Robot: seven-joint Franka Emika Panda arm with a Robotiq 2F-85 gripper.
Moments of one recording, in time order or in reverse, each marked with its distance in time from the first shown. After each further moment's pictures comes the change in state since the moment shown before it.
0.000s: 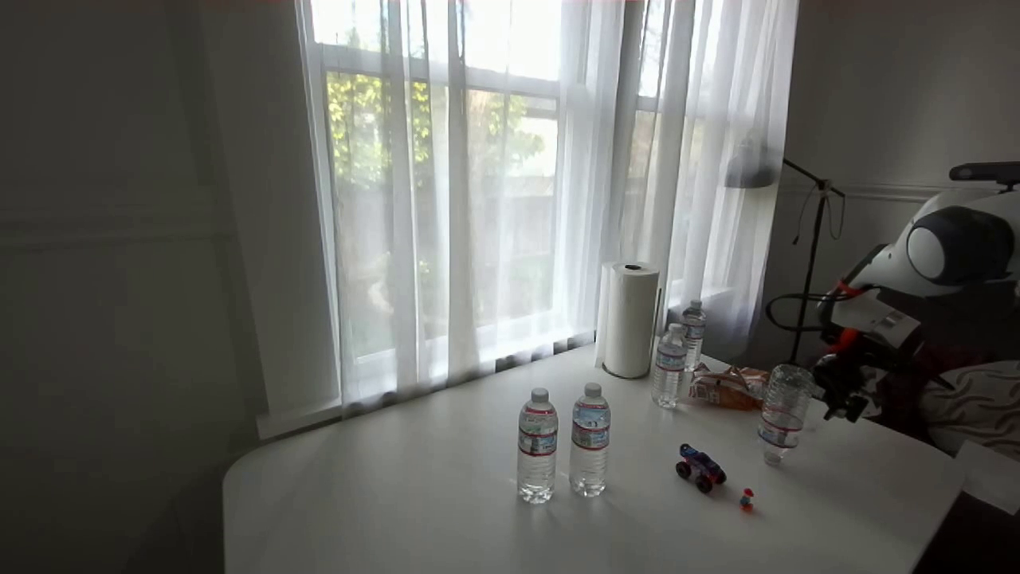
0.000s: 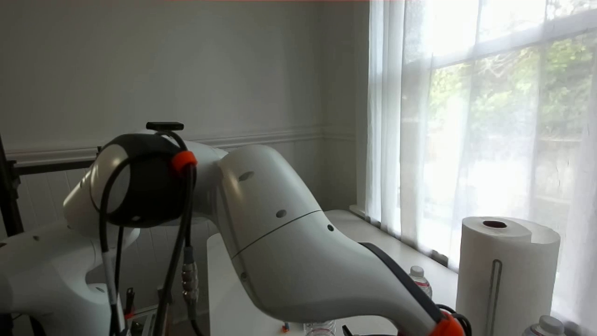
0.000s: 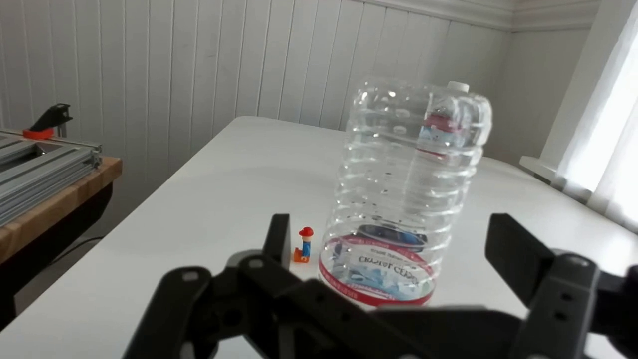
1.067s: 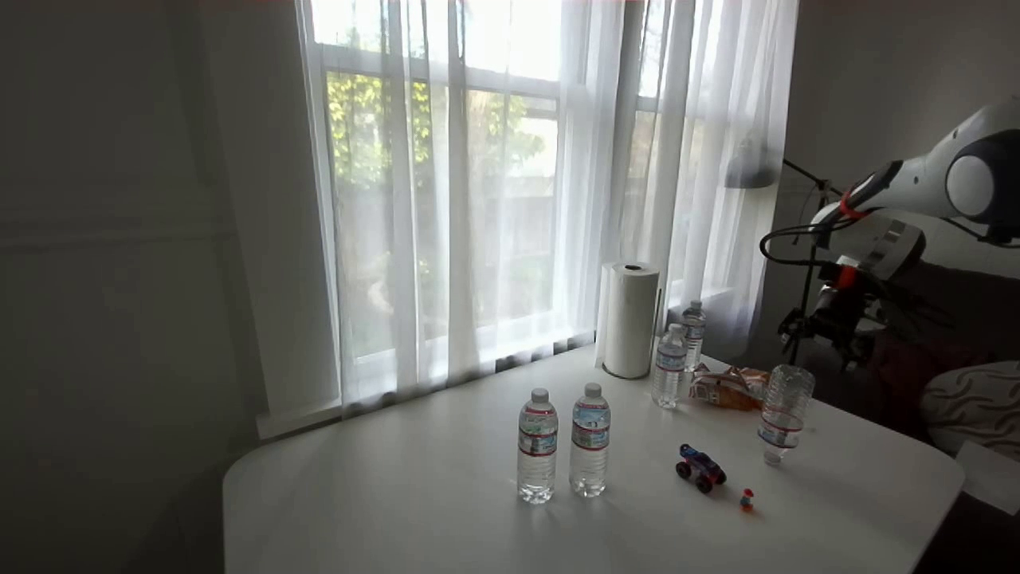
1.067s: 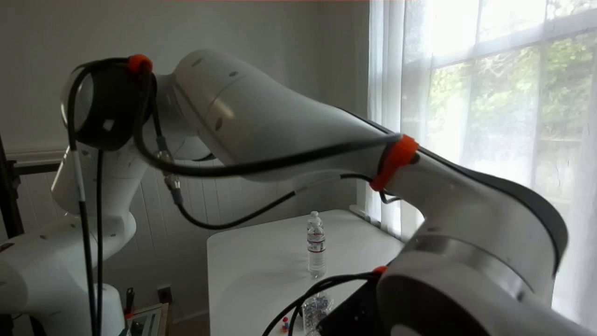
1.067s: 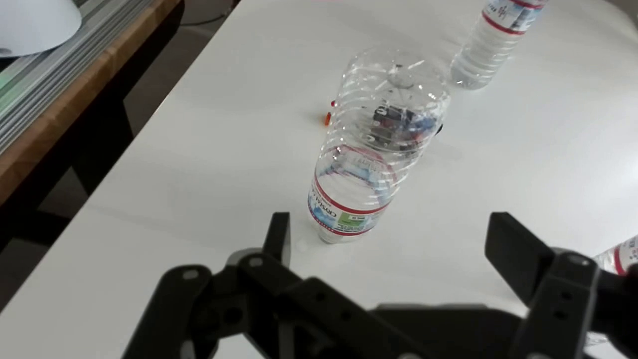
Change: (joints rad) arm 0.149 -0.311 -0.096 -0.020 -0.280 0.329 0.011
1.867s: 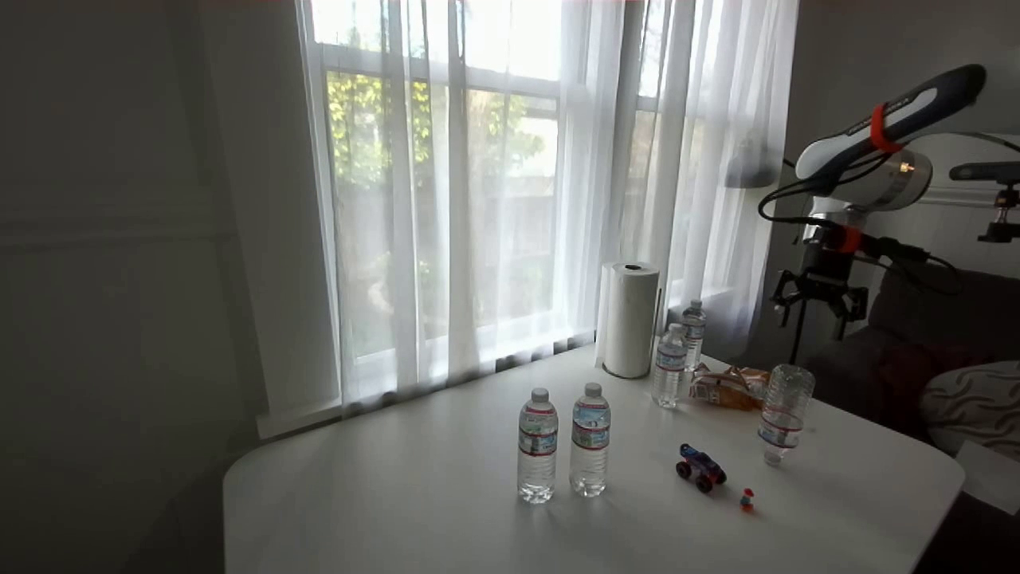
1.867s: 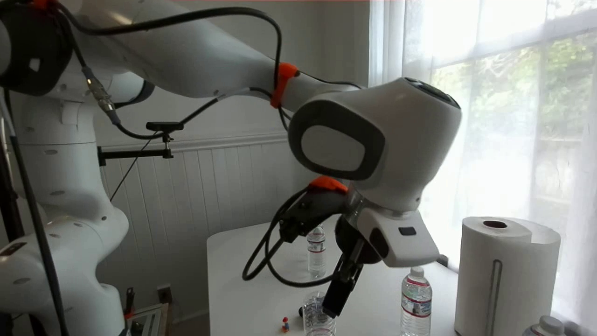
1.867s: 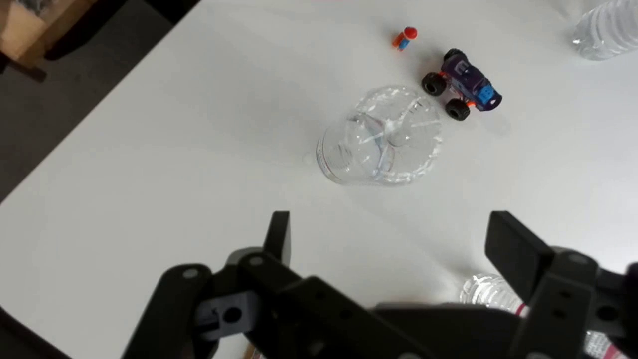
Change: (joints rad) arm 0.199 -0.527 0.111 -0.371 -0.439 0.486 -0.011
